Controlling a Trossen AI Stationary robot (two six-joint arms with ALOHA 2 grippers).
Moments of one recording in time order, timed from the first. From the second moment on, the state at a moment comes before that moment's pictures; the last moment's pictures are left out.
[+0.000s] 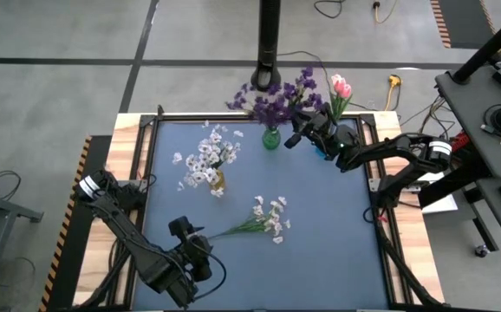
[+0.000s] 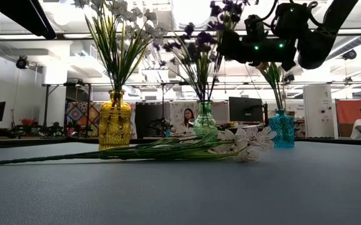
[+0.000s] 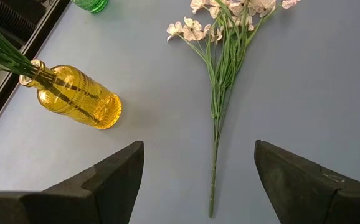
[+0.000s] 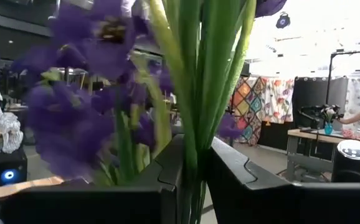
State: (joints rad) left arm -0.84 1.80 1.44 -1.28 -0.76 -1.22; right arm -0.44 1.52 0.55 1.33 0.26 -0.20
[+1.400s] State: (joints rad) left arm -0.84 1.80 1.44 -1.27 -0.76 -1.22; right arm -0.44 1.46 0.55 0.71 0.32 -0.02
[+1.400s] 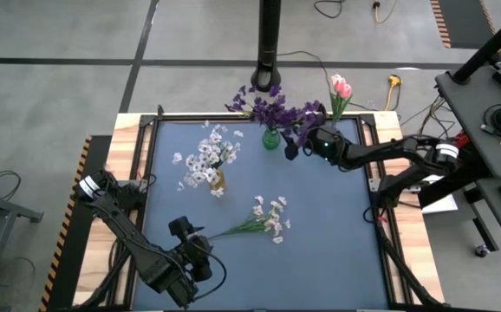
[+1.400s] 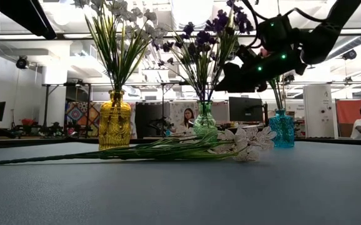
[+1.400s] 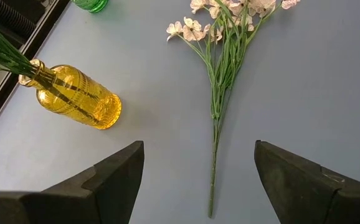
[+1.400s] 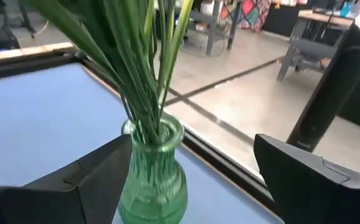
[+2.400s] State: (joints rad) left arm -0.82 1.80 1.44 -1.27 -0.78 -1.23; right arm -0.28 1.21 0.55 0.62 0.41 -0.10
